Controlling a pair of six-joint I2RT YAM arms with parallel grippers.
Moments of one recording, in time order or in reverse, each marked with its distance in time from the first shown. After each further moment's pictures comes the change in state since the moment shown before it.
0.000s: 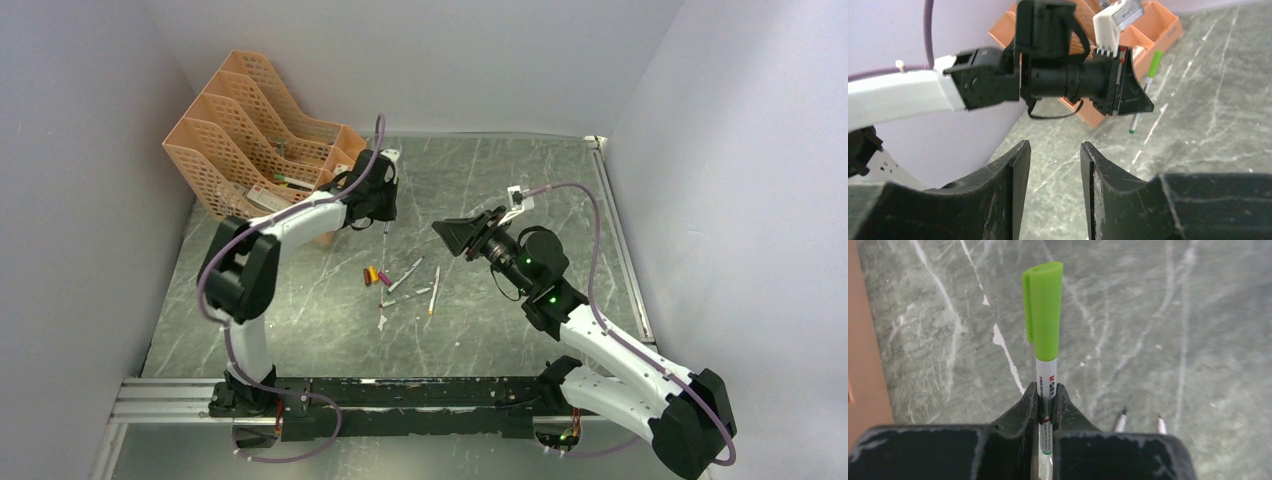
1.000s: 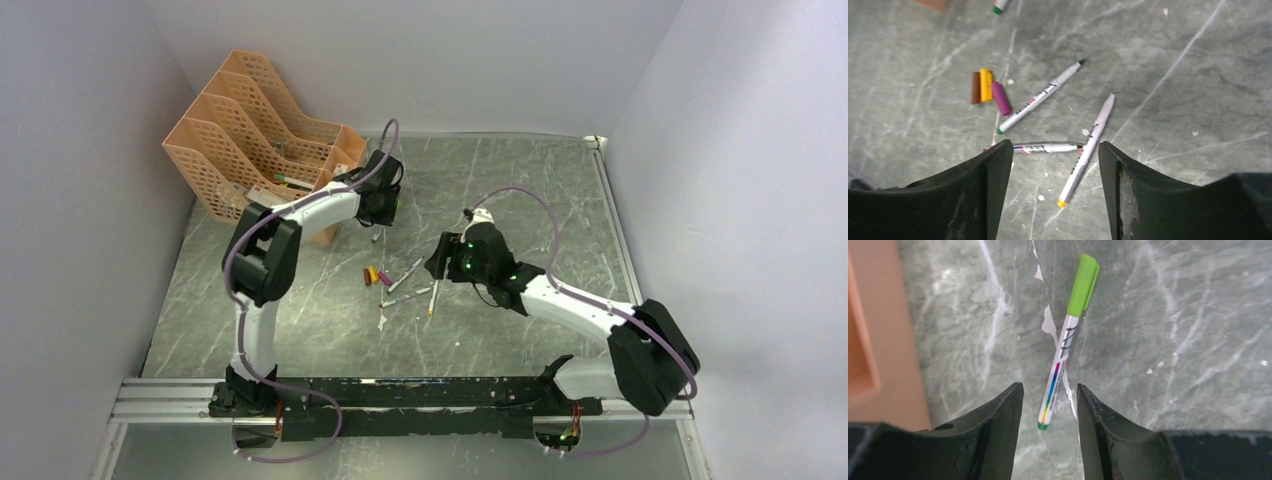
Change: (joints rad) left arm -0.007 0.173 0.171 -0.225 -0.167 0.015; right arm 0.047 0.374 0.075 -0.378 0.135 -0.047
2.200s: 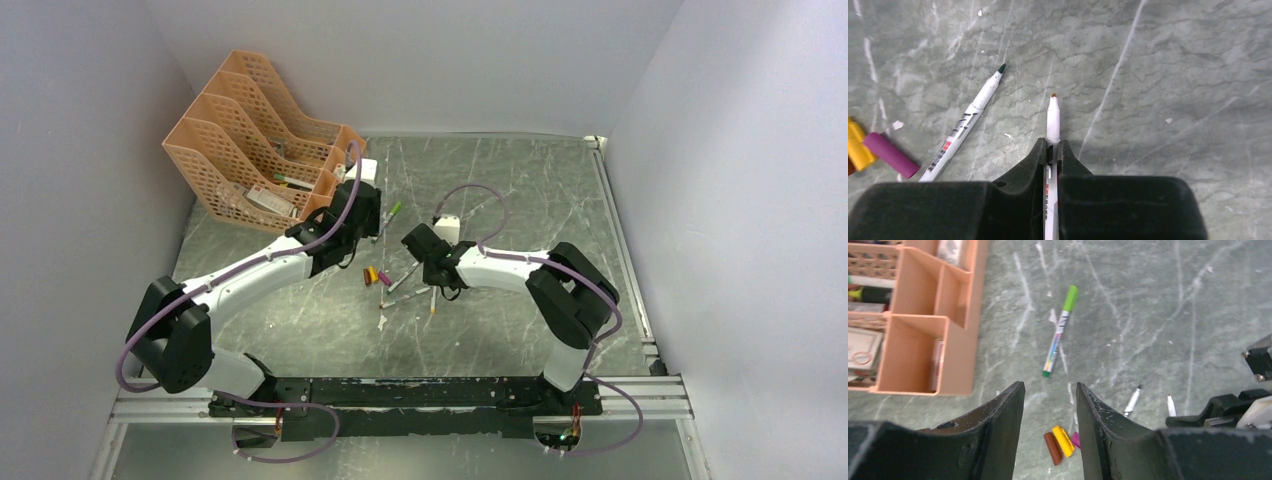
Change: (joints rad) left arm -0.145 -0.624 -0.513 0.317 -0.272 -0.030; right arm 0.162 0.468 0.366 -0.396 0.427 0.172
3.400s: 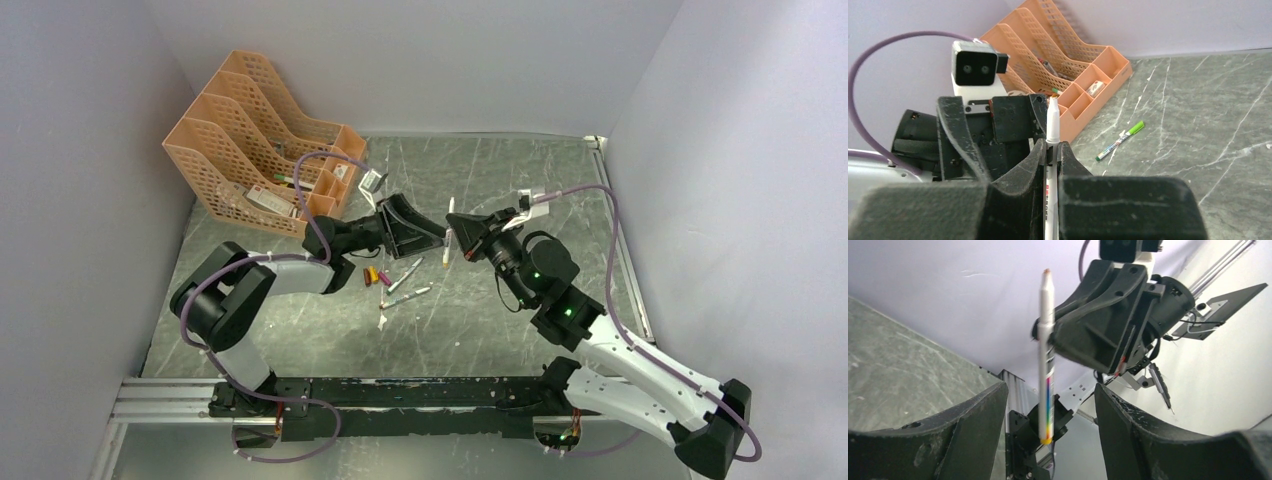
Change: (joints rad) left arm 0.047 0.259 -0.282 1.654 1.243 -0.918; right arm 0.000 -0.966 -0.313 0.544 -0.169 -0.335
